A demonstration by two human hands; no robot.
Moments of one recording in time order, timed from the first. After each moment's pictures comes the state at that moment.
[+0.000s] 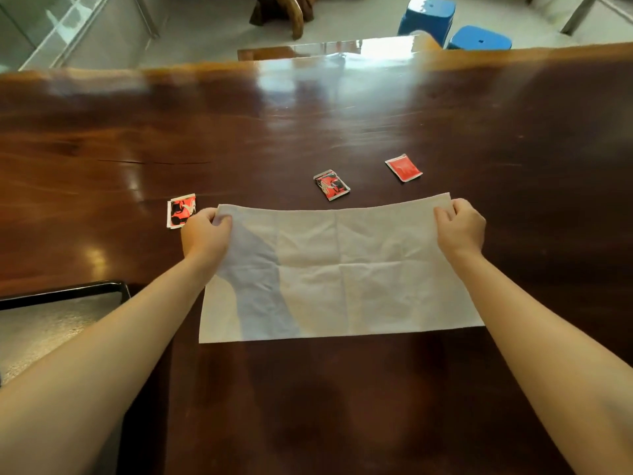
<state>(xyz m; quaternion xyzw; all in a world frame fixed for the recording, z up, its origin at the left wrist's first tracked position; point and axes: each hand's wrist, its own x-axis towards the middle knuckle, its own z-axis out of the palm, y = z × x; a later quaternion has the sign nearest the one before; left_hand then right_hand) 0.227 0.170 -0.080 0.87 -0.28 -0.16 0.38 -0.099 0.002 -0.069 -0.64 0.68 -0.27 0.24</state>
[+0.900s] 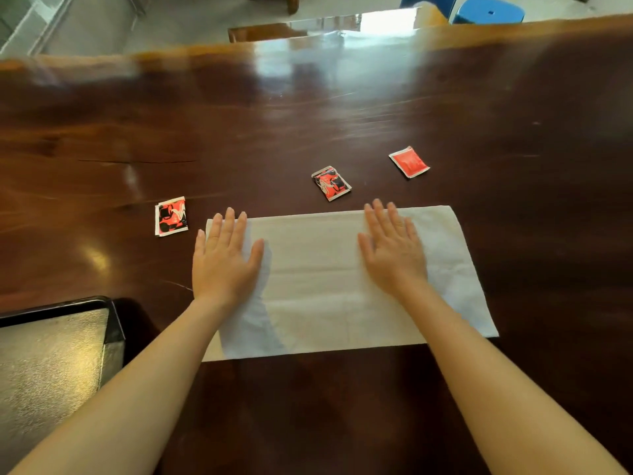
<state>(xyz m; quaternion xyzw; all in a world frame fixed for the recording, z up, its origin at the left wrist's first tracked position) 0.203 0.177 -0.120 0.86 -0.49 -0.06 0.08 -0.032 0.042 -0.121 -0.85 0.51 -0.03 0.10</state>
